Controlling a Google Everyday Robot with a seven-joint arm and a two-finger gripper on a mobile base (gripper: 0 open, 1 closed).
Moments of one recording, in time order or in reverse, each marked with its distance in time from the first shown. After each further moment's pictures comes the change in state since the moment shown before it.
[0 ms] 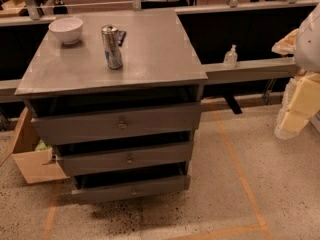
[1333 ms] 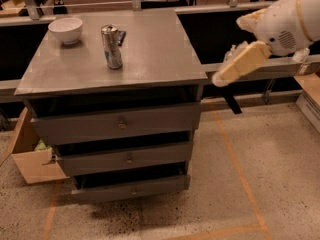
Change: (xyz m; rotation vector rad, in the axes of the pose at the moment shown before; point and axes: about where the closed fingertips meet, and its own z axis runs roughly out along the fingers) arm -0.091 -0.090 0.032 0.066 -0.572 0.166
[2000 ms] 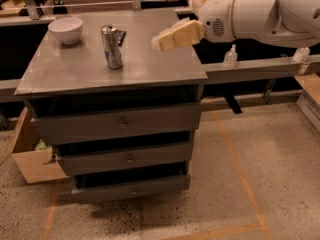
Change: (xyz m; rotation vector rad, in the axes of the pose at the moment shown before) arm -0.110 -0.024 0.082 -0.001 -0.434 0.130
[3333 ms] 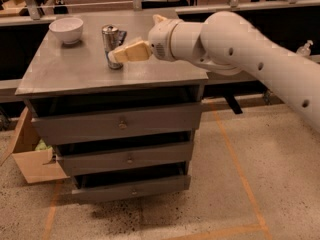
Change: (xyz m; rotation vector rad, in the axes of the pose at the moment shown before) arm 0.019 0.011 0.120 0.104 -0.075 -0.005
